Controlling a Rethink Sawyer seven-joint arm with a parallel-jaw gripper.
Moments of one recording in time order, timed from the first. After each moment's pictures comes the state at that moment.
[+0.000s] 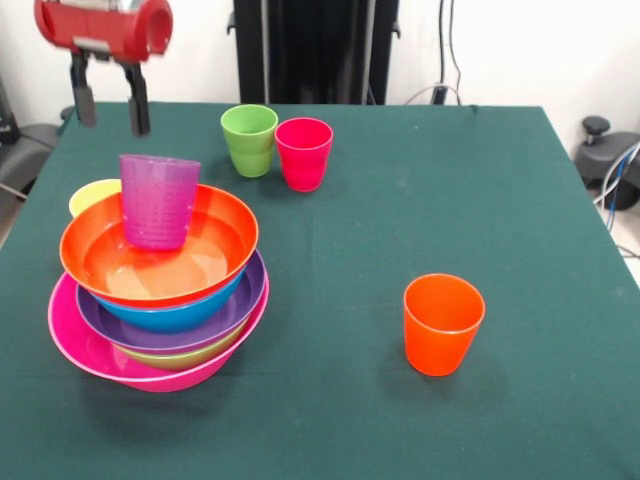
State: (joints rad) arm -0.88 -0.84 0.55 1.67 -0.49 0.68 2.04
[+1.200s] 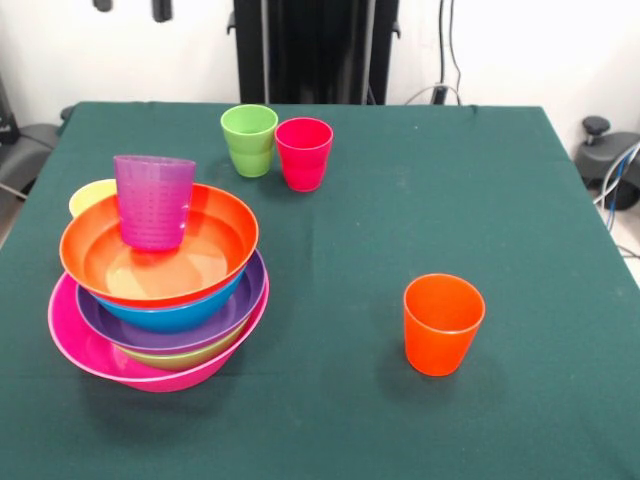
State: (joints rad) arm -0.84 -1.05 0.55 1.76 -0.37 0.77 2.04
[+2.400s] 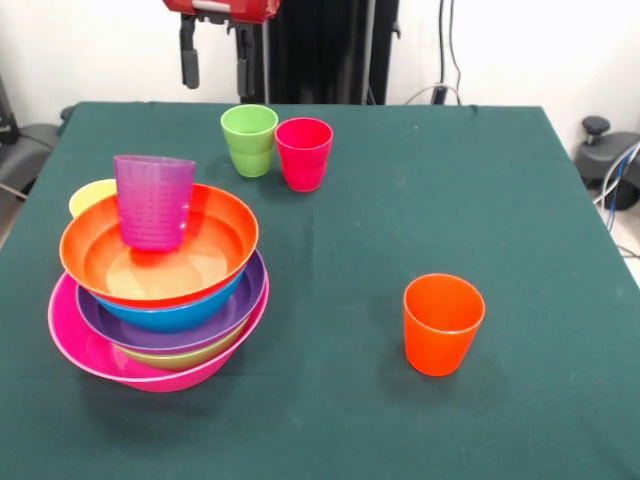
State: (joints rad) arm -0.72 -0.97 0.42 1.91 -0.42 0.49 2.04
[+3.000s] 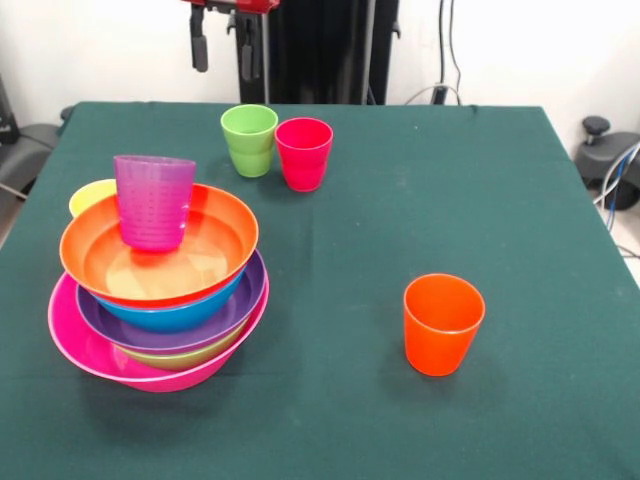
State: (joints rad) arm -0.75 -1.01 0.40 2.02 -0.42 0.48 2.04
